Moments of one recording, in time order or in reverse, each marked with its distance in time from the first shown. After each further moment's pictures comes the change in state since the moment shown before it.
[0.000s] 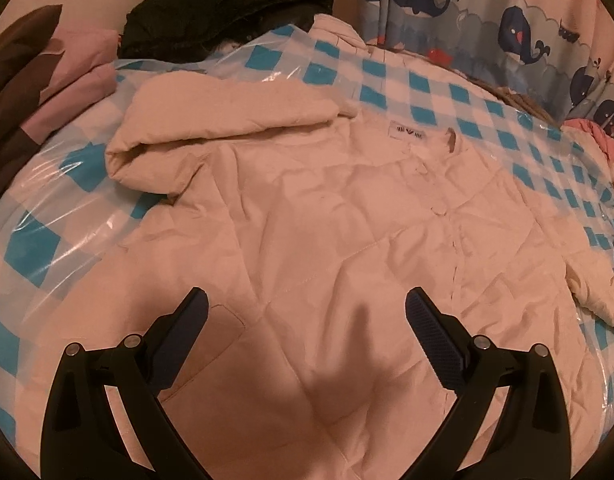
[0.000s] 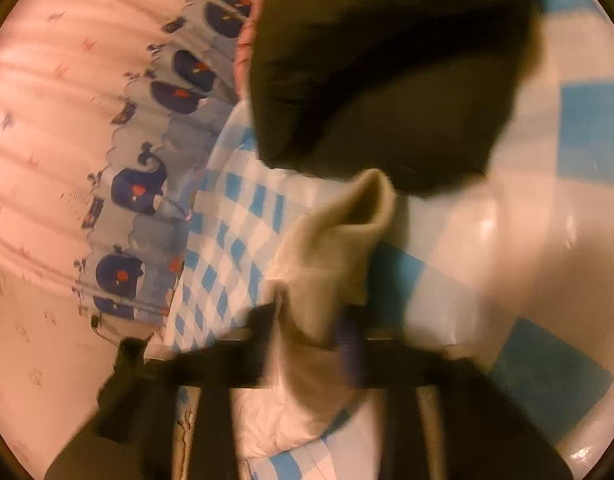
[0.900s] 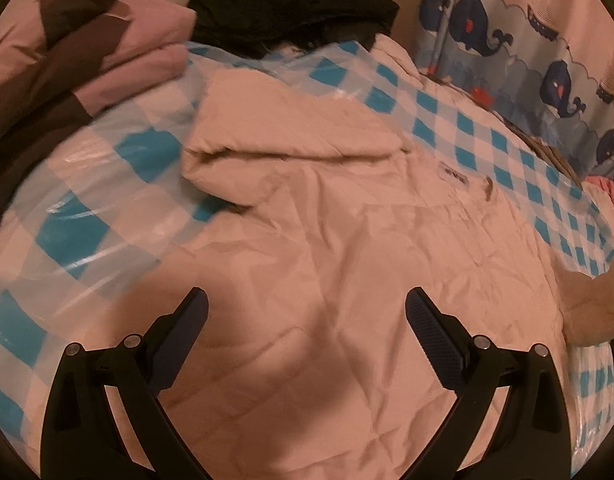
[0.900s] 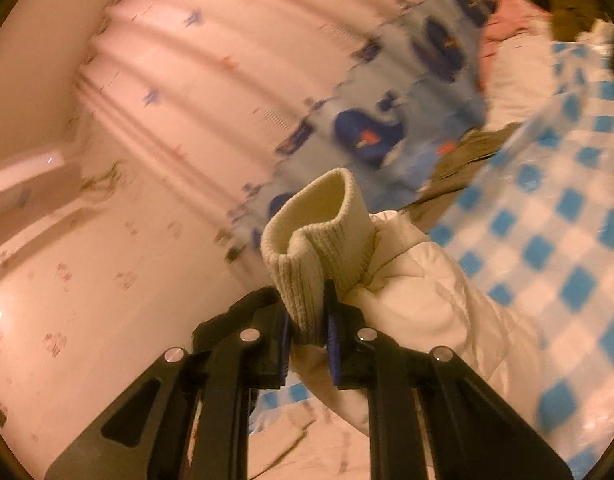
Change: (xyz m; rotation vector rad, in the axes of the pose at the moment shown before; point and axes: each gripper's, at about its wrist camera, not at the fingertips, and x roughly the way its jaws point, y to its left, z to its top) left arm -0.022 0.060 0.019 -0.158 -0.035 0.065; right arm 0.037 0.327 -0.116 -0.332 0.075 0.551
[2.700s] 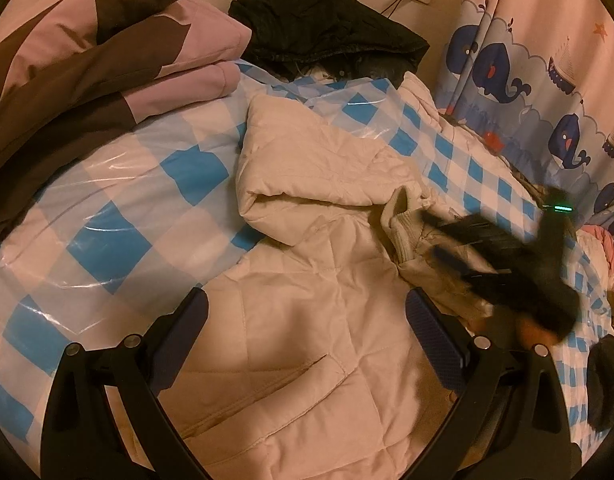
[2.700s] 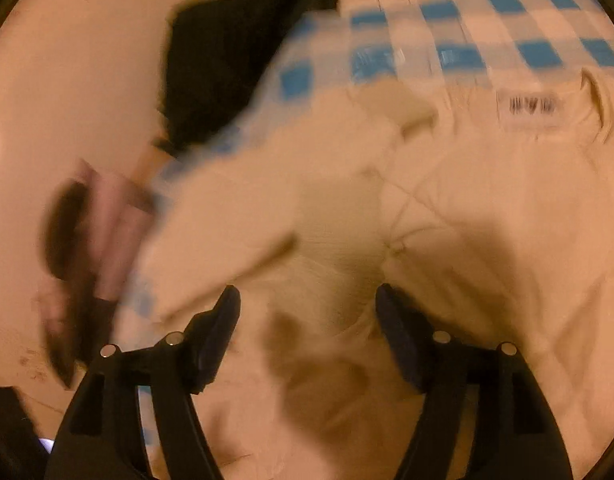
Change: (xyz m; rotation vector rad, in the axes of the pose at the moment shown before) left arm -0.026 0.038 0.024 -0.111 -0.032 -0.011; right arm 0.253 0.066 -0.350 -0.213 0.788 -0.010
